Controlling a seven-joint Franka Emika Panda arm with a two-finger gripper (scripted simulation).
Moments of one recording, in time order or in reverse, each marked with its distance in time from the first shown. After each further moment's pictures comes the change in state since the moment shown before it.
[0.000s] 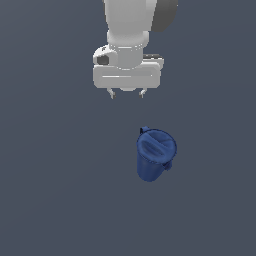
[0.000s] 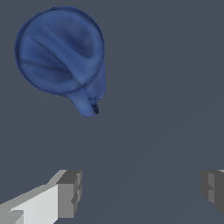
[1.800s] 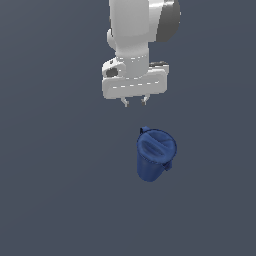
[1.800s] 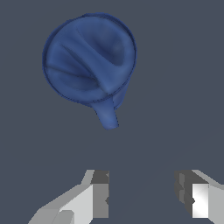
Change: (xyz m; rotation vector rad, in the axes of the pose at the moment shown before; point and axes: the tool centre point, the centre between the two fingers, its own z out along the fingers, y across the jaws) arm 0.013 -0.029 0.025 0.084 0.073 -0.066
